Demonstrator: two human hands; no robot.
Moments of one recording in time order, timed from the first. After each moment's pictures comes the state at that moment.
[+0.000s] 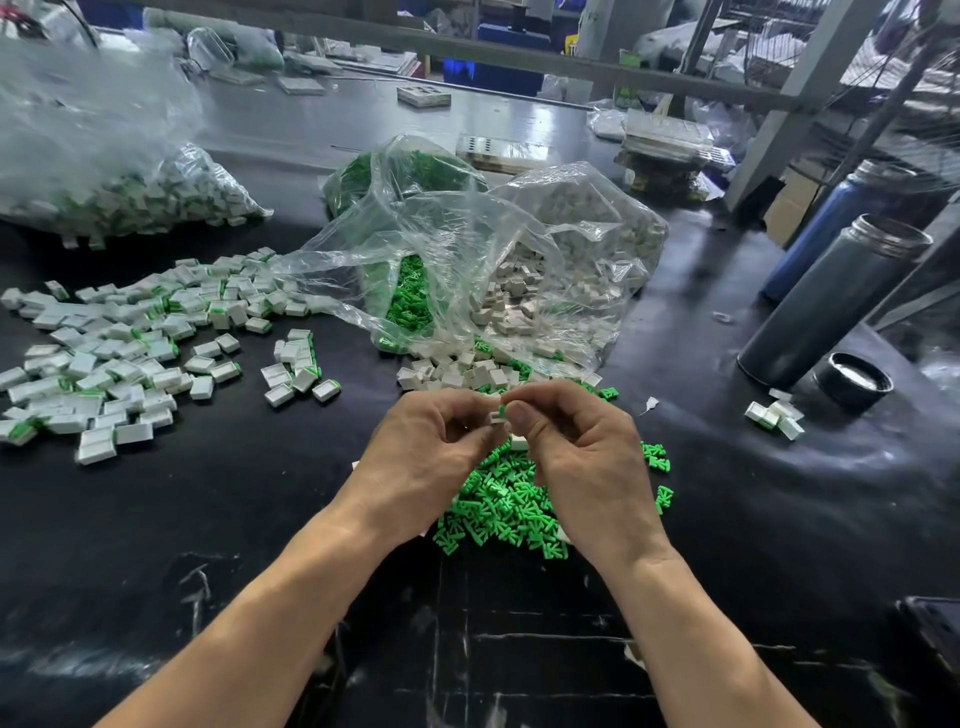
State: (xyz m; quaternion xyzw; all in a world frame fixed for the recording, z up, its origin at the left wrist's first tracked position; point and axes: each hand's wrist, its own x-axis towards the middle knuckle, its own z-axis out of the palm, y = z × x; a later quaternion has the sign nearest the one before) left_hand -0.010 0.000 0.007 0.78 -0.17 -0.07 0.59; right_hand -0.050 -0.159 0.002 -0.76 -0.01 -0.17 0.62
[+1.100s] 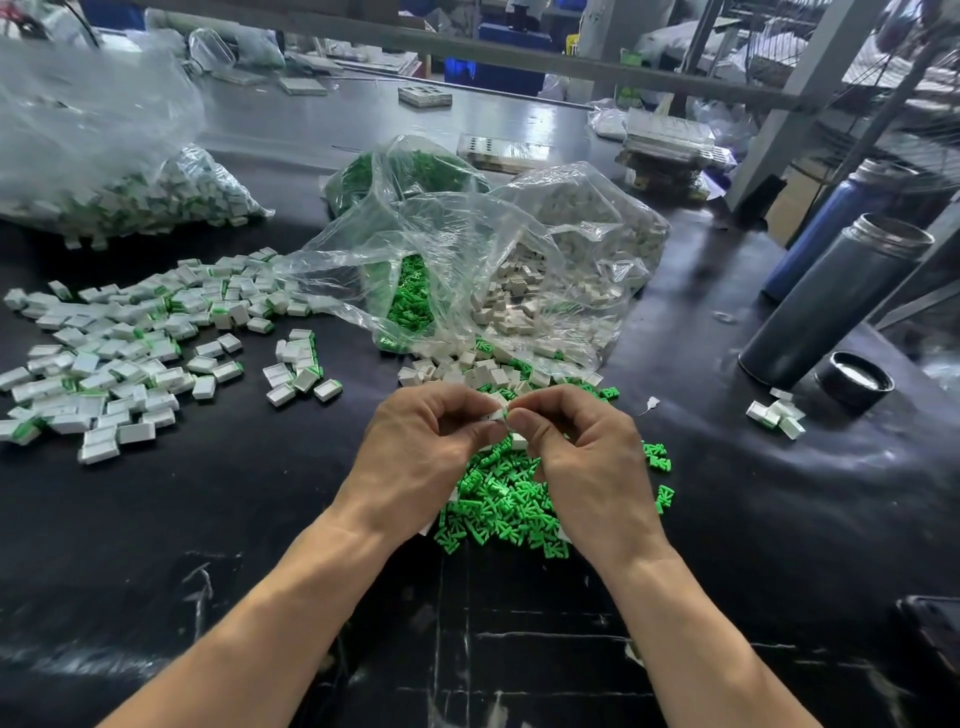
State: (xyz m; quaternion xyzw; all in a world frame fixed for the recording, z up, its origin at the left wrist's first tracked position) left_hand -0.010 0.000 0.006 0.77 -0.14 -0.04 0.63; right_hand -0.049 -0.159 0.002 -0.80 0.04 -0.16 0.58
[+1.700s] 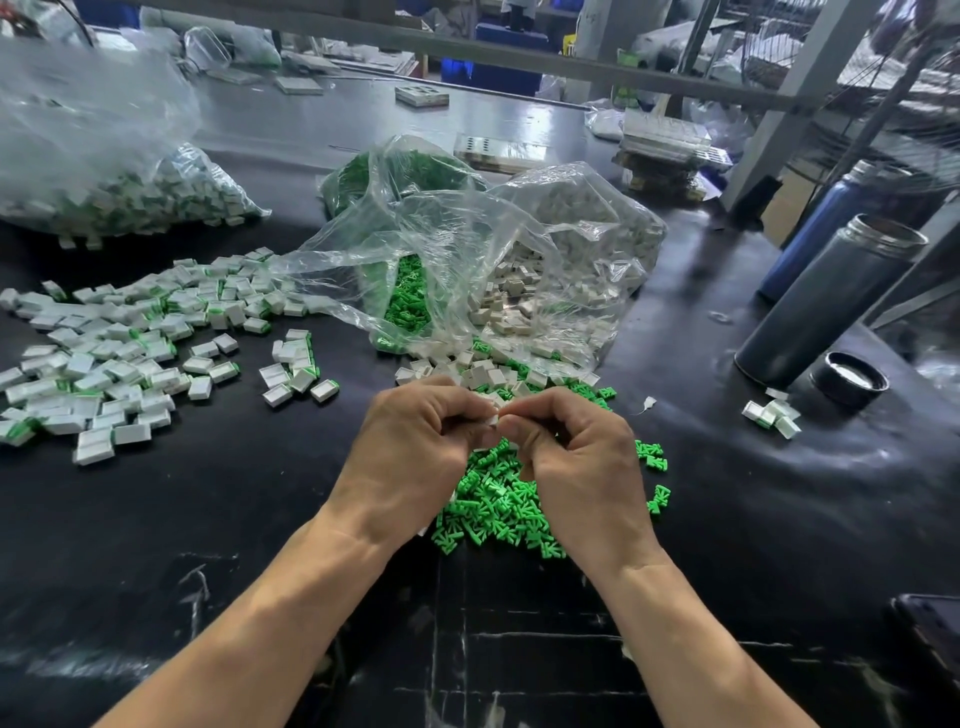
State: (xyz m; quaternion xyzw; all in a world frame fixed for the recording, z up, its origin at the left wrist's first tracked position) left_hand -0.010 -0.001 0.007 0.80 -0.18 0.04 0.57; right_hand -0.053 -0.153 0.003 -0.80 0.01 -0.18 0.57
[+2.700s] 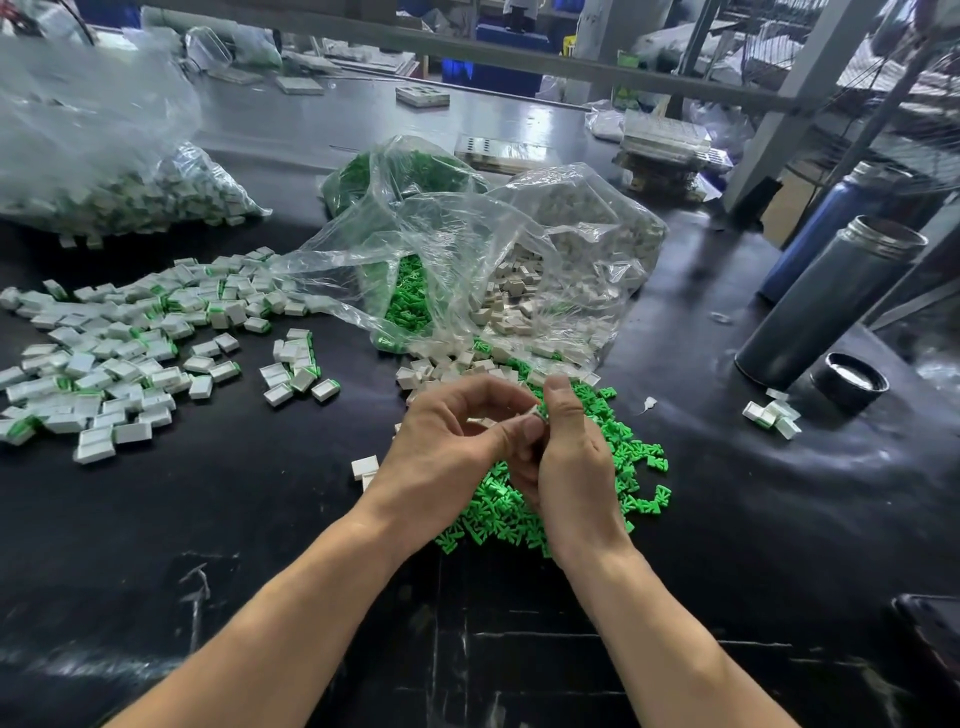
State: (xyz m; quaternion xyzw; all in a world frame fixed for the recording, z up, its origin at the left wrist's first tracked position) left_hand -0.016 -0.018 0.008 0.64 -0.19 -0.09 0.74; right_hand -0.049 -0.134 0.005 -0.68 0.09 -0.10 0.73
